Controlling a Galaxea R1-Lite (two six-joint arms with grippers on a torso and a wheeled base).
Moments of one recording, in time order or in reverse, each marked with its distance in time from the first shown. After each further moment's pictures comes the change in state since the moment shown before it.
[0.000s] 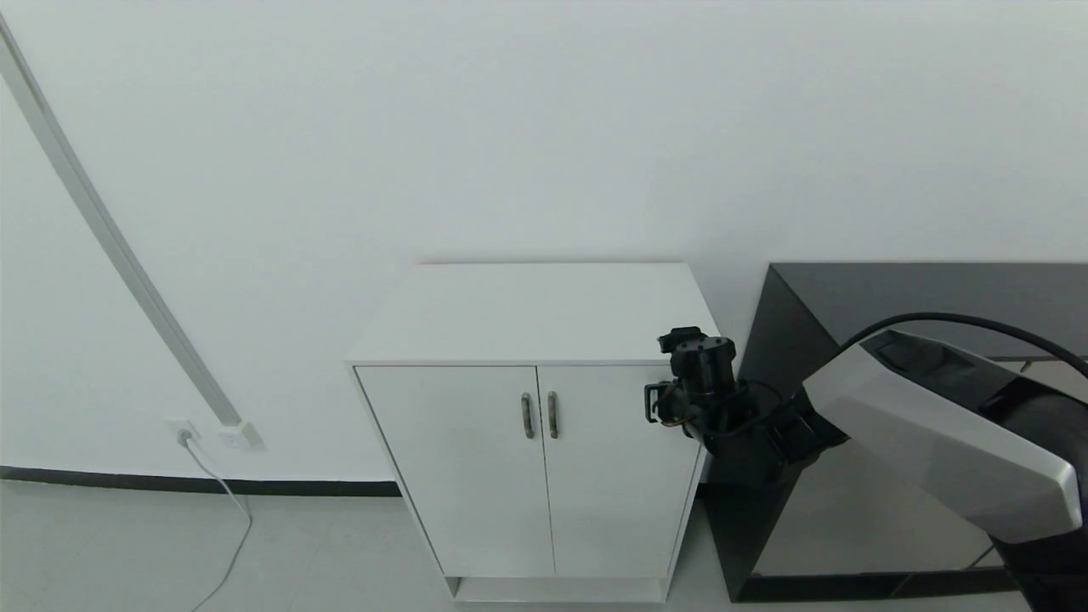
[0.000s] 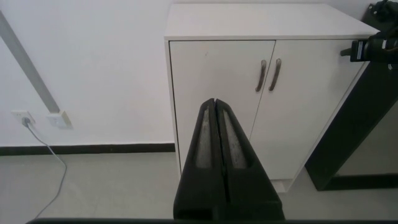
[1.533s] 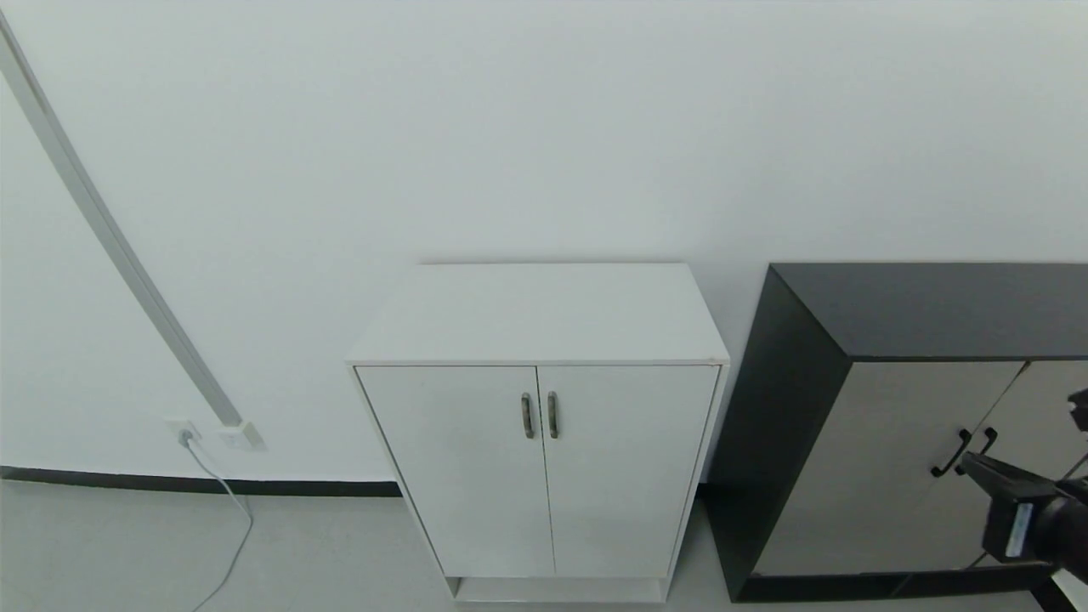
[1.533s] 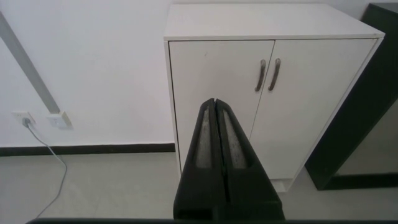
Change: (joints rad) left arm 0.000 0.000 -0.001 0.000 -0.003 0.003; right arm -0.149 -1.270 1.160 0.035 -0.029 -0.096
